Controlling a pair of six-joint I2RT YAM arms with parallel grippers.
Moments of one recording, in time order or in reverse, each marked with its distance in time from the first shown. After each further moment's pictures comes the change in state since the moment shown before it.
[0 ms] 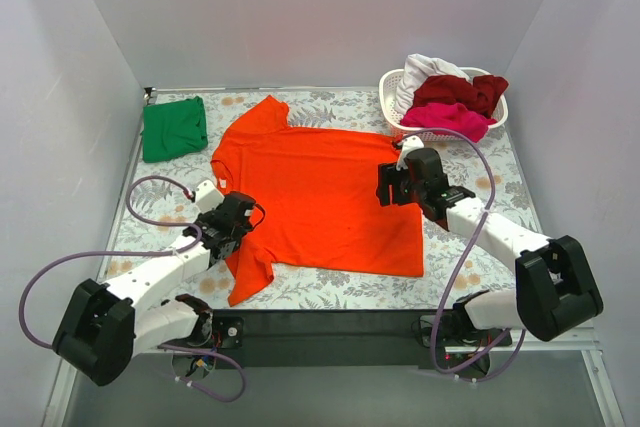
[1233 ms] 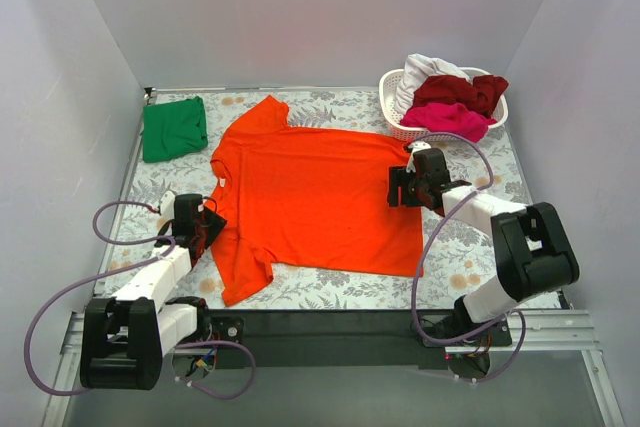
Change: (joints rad) left arm 0.512 -0.027 -0.167 0.278 0.460 0.094; right arm -0.128 0.184 0.000 0.024 -0.033 0.026
